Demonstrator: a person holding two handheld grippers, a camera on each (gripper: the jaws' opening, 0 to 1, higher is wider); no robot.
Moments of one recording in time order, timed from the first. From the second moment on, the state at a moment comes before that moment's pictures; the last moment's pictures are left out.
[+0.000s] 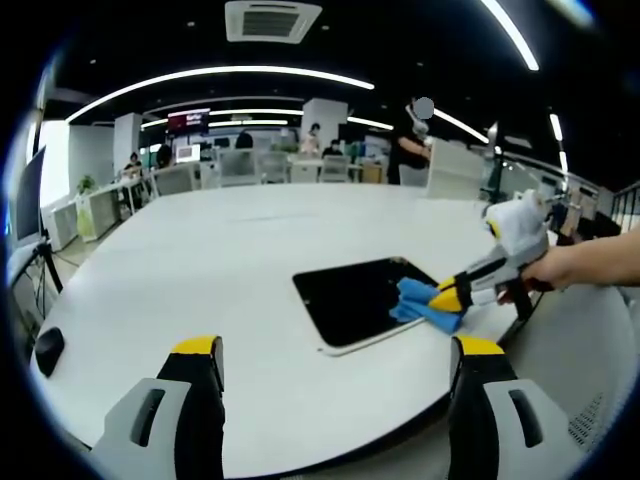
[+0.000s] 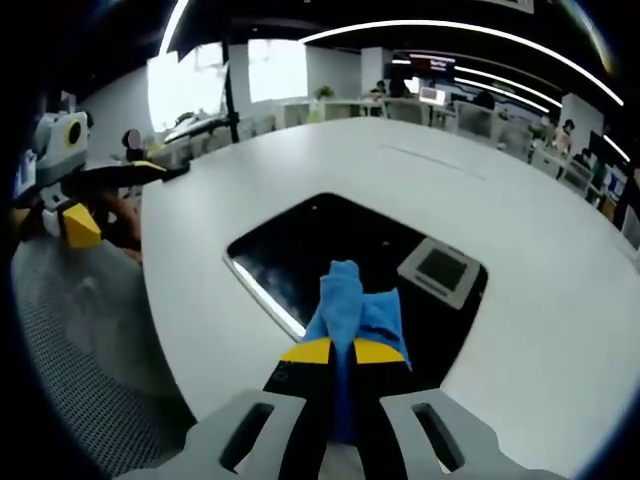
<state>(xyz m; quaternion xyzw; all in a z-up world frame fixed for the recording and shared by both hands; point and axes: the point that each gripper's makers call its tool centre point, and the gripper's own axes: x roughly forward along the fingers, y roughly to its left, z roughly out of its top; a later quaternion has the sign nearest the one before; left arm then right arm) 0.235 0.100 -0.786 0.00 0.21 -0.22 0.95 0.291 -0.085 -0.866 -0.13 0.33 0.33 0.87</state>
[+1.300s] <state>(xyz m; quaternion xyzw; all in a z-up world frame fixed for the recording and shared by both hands) 0.236 0.098 -0.785 0.00 0.21 -0.23 0.95 0.301 -0.120 -0.867 -0.09 0.35 0.28 0.89</state>
